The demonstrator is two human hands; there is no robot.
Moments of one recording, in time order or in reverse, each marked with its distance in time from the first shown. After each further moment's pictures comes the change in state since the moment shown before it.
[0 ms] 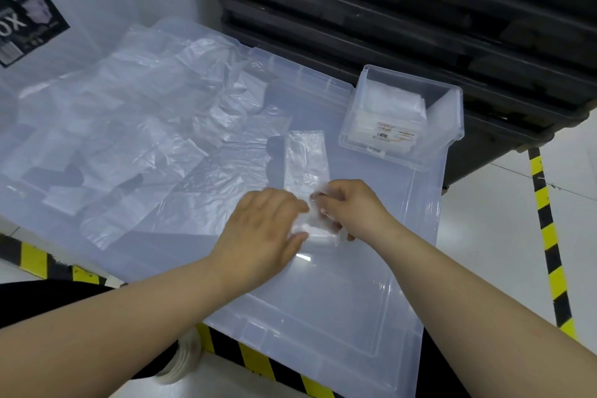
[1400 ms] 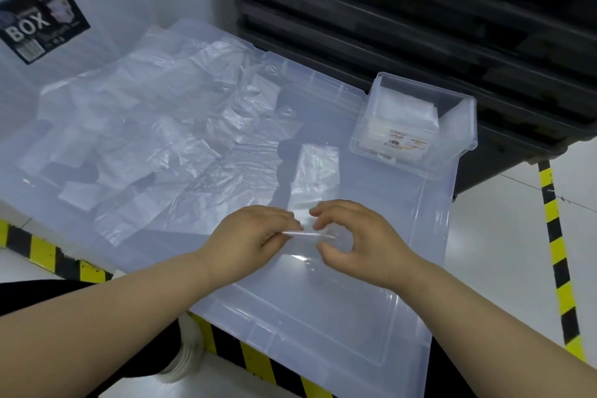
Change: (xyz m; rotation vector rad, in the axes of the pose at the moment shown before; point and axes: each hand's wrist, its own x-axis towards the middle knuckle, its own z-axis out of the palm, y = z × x) left_hand -0.013 -0.030 -0.001 -0.297 -0.173 -0.062; right_hand -0.028 0.011 0.006 -0.306 0.019 -0.596
